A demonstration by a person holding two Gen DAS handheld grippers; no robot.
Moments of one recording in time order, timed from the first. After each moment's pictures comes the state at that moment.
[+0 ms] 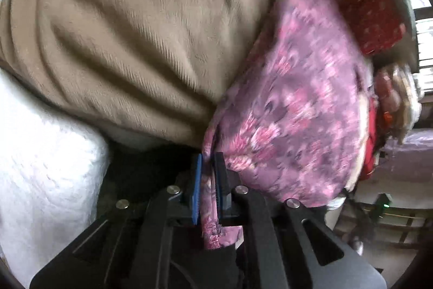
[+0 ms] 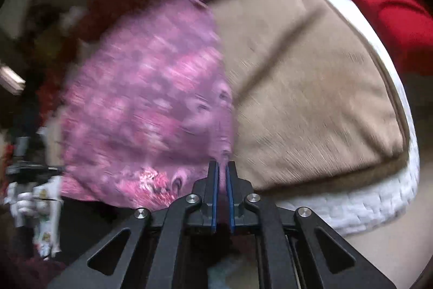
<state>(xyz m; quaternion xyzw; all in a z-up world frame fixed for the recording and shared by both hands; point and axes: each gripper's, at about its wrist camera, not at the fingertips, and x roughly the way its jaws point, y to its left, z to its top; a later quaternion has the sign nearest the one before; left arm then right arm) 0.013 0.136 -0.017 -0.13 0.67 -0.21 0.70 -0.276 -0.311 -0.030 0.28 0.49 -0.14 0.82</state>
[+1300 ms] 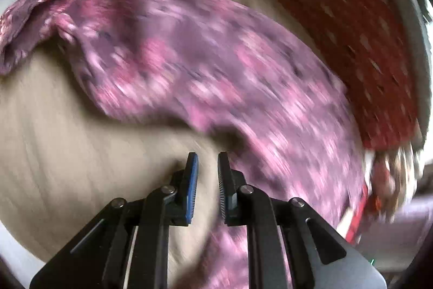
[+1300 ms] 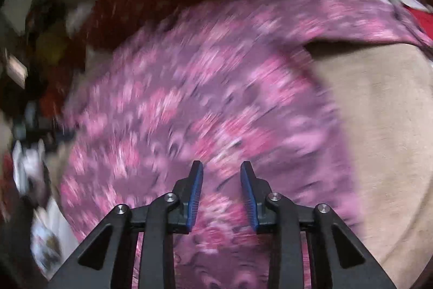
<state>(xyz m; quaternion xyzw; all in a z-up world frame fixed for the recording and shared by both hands) 0.218 0.075 0.002 -0.18 0.62 -0.14 0.75 -0.076 -0.340 -0.011 0.28 0.44 -0.09 0.85</state>
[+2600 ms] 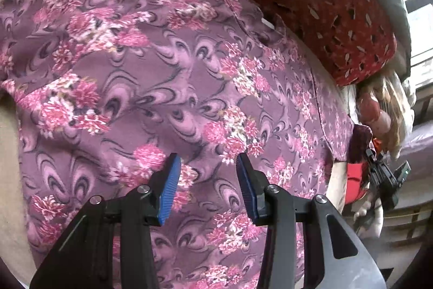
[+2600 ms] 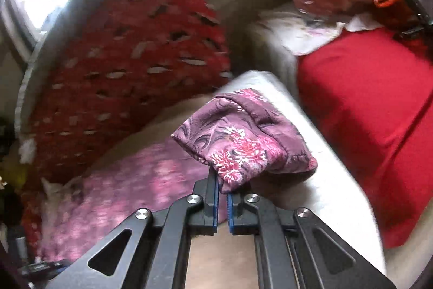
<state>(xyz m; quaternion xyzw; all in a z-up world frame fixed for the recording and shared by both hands) 0.187 -0.087 -0.001 -0.11 0.62 -0.27 0.73 -0.082 -0.577 0.036 0.33 0.29 -0.26 0.86</state>
